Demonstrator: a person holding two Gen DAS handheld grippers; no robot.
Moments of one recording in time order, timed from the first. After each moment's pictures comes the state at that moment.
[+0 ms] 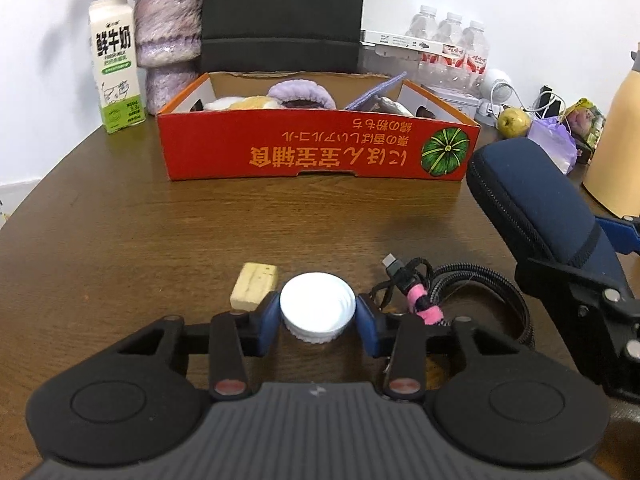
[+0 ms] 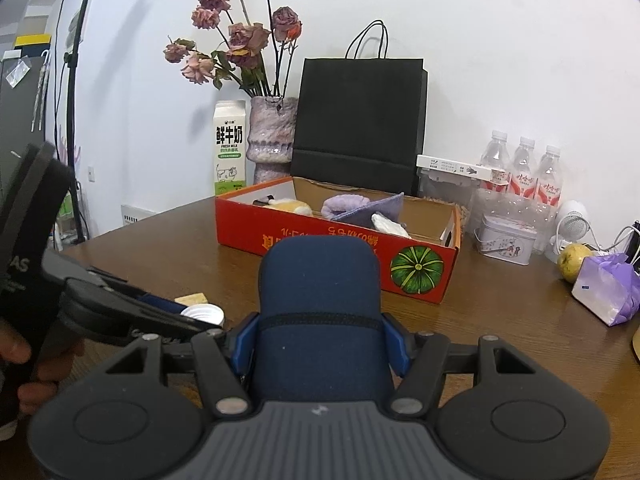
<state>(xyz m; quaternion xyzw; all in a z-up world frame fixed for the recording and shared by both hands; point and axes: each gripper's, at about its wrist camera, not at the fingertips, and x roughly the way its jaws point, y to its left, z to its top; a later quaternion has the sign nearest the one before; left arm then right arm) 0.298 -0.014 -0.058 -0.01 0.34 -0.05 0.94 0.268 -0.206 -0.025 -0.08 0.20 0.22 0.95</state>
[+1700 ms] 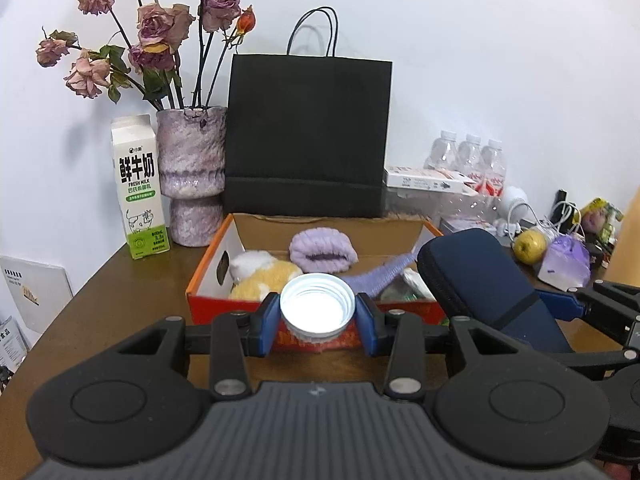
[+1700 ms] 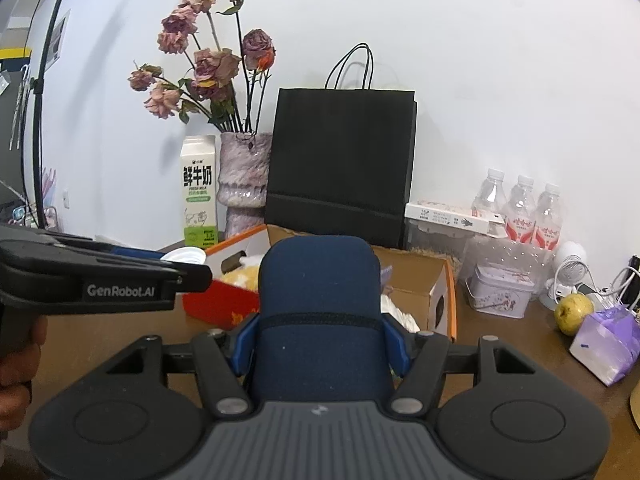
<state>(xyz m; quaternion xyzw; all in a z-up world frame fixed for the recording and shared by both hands) 0.336 0.001 0.029 -0.02 0.20 -0.01 0.98 0.348 -0.178 0.024 -0.06 0.17 0.19 0.96</state>
